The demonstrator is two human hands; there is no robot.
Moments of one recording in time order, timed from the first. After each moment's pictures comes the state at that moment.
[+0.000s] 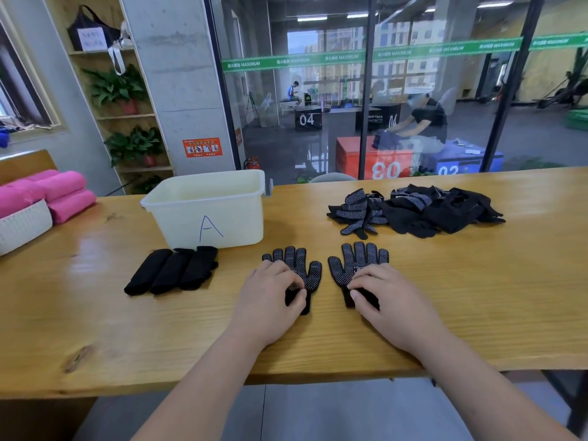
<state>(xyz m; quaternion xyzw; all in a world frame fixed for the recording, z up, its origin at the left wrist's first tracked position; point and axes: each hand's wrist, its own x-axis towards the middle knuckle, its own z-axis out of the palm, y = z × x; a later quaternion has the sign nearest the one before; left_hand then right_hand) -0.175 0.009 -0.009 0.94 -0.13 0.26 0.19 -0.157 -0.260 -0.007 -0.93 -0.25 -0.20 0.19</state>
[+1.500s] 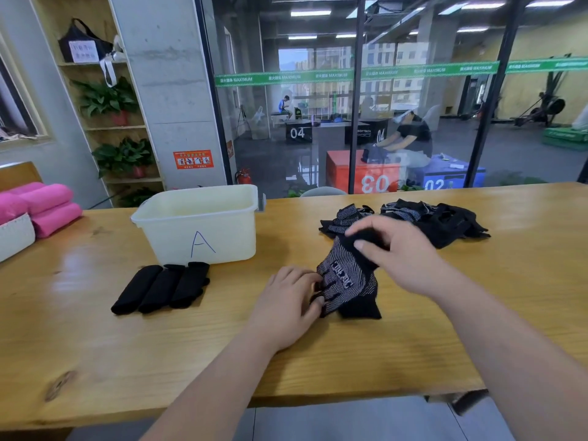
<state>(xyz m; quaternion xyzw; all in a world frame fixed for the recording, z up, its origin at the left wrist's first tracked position) -0.140 -0.018 -0.007 0.94 -0.21 0.23 0.17 -0.142 -0.268 0.112 -0.87 -0.25 -0.16 0.40</state>
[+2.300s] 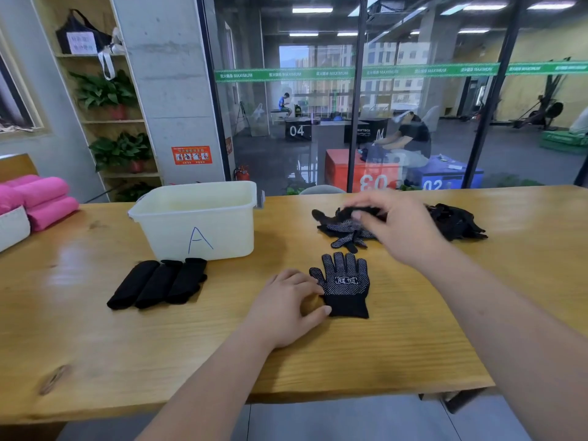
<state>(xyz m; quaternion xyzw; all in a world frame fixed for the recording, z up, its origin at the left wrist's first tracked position) -0.138 -0.018 -0.012 0.94 -0.22 0.20 0.17 -0.113 -0.265 0.136 -0.85 -0.28 -0.27 0.35</state>
